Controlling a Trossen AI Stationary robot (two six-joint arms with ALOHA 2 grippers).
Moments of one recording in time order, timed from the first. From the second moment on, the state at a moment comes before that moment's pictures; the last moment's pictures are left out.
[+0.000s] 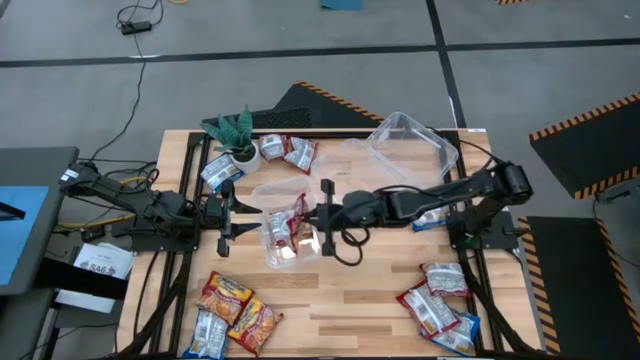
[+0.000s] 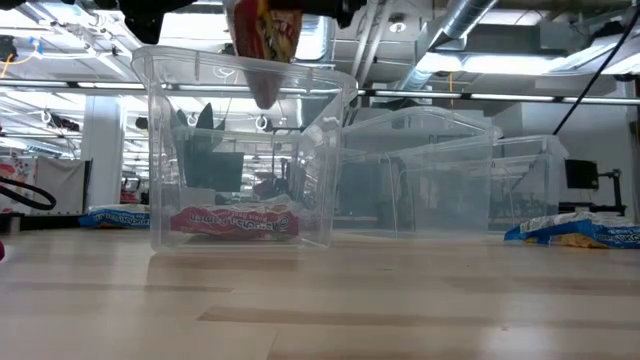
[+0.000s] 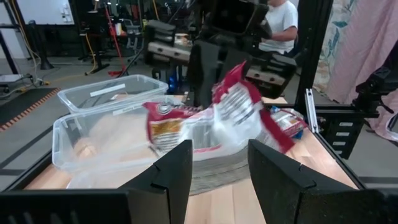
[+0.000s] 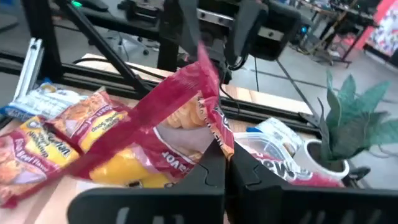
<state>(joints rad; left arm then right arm) -0.35 0.61 0.45 0.18 -0.44 -0.02 0.15 1.66 1.24 0.17 0.21 -0.17</state>
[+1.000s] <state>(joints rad) -0.35 0.61 0.45 0.17 -0.49 -0.05 0.32 1.21 1.24 -0.65 0.38 0.19</state>
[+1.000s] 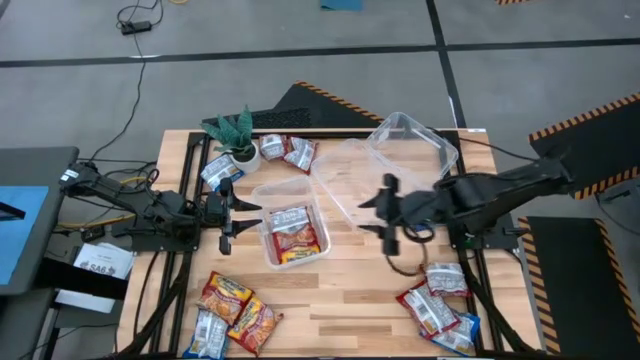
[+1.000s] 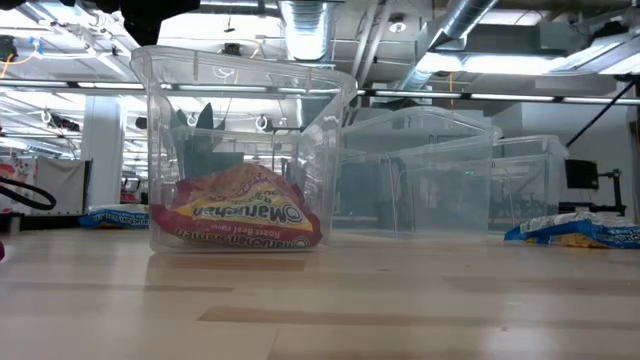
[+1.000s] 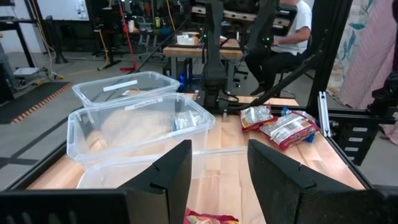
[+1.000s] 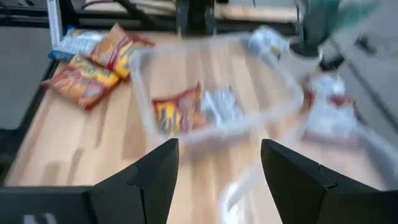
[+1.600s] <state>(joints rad) -0.35 0.61 0.45 0.17 -0.49 -0.05 0.61 1.29 1.21 -1.11 0.05 1.12</state>
